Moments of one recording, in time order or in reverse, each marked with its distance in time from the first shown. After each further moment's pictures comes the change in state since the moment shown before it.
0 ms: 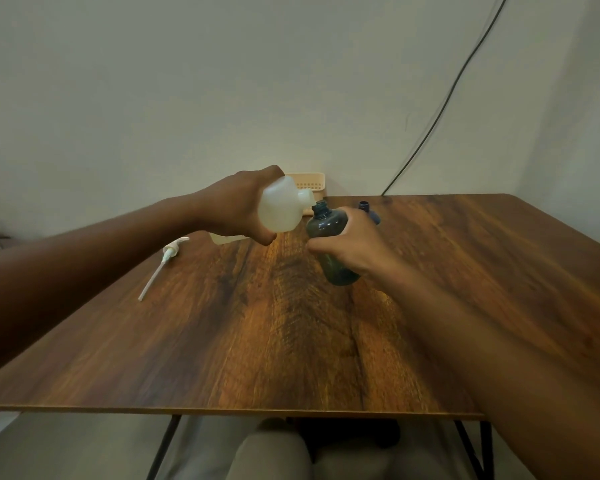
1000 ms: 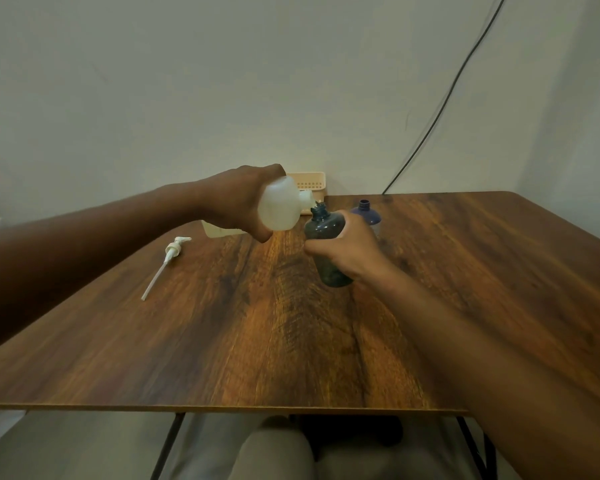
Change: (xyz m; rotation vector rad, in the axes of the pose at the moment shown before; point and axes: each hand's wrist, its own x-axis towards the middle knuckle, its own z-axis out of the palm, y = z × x) left_hand 0.003 0.008 -0.014 0.118 -0.107 -0.037; right_hand -0.004 0.003 0.010 0.029 0.055 0.061
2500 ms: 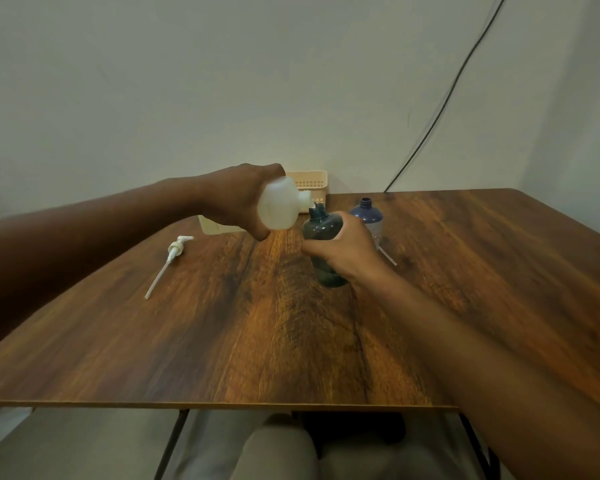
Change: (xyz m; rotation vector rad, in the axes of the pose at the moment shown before) left_hand 0.001 -0.002 -0.003 0.021 -0.032 -0.002; right_hand -0.008 -0.002 0.007 0.044 0.014 0.013
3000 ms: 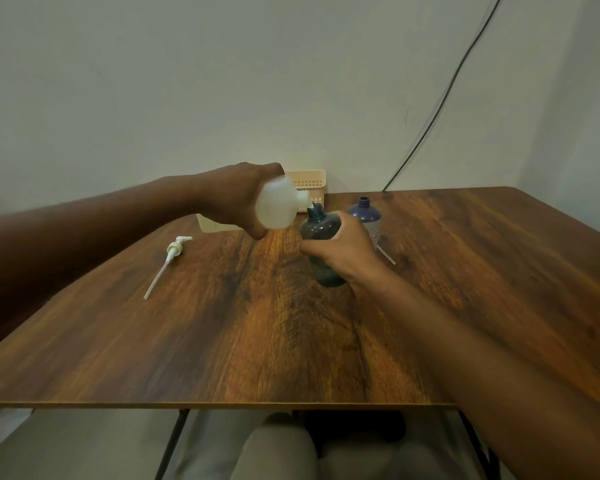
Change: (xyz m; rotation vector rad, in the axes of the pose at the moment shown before) left_hand -0.001 0.006 -0.002 0.003 -0.011 -0.005; right_hand 0.001 0.003 -0.001 0.005 -0.005 -0.009
